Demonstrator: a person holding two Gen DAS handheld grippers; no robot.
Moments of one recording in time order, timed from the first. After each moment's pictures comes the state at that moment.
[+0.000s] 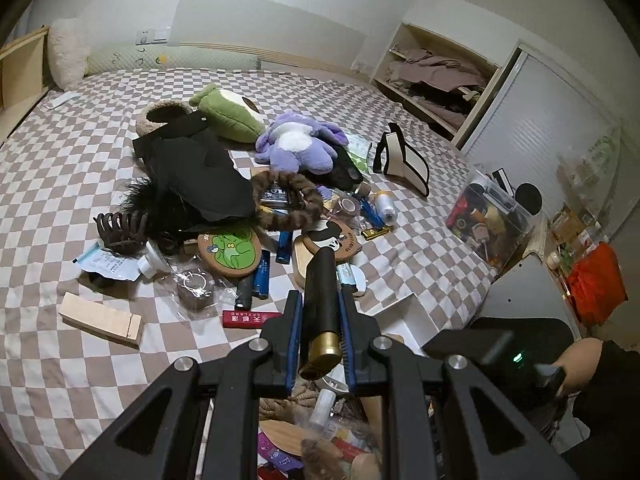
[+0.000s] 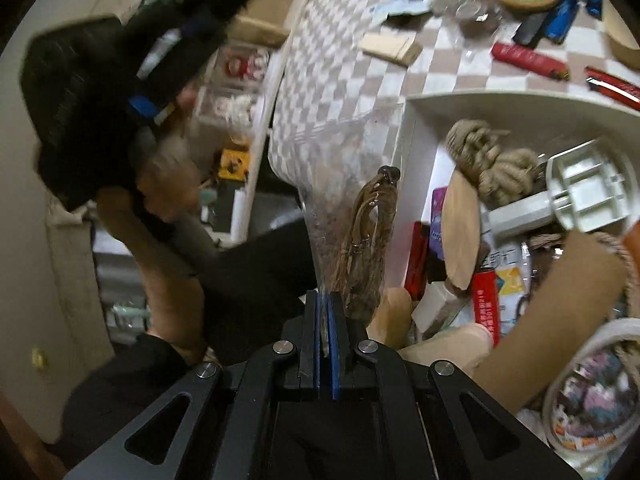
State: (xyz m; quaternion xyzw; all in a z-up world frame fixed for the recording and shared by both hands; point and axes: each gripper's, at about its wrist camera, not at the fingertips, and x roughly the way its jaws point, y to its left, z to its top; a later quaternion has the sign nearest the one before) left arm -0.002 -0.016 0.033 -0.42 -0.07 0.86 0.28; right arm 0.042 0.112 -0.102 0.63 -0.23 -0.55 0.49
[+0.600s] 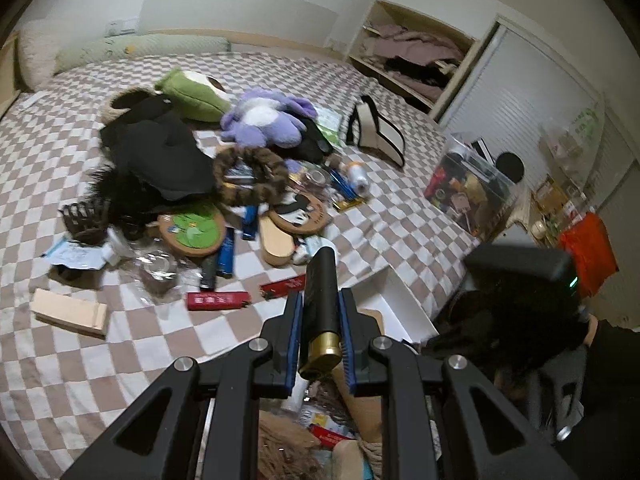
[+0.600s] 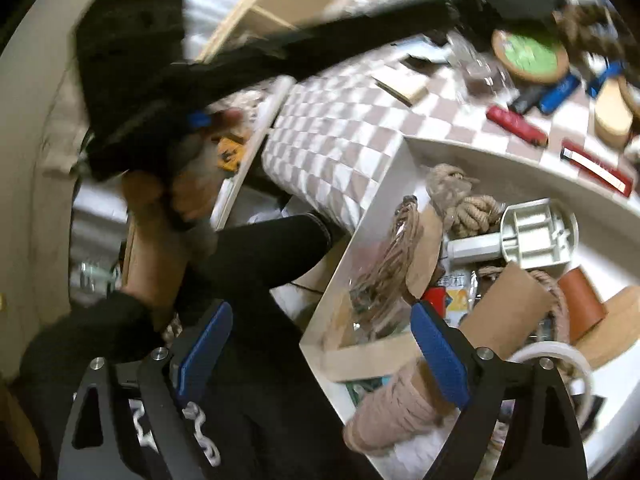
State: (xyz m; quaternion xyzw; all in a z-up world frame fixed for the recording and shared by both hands) left arm 0.008 0.020 0.016 -0.45 -0.04 0.83 0.32; right arm 0.060 0.170 -0.043 0.56 -0.13 -0.63 0.52
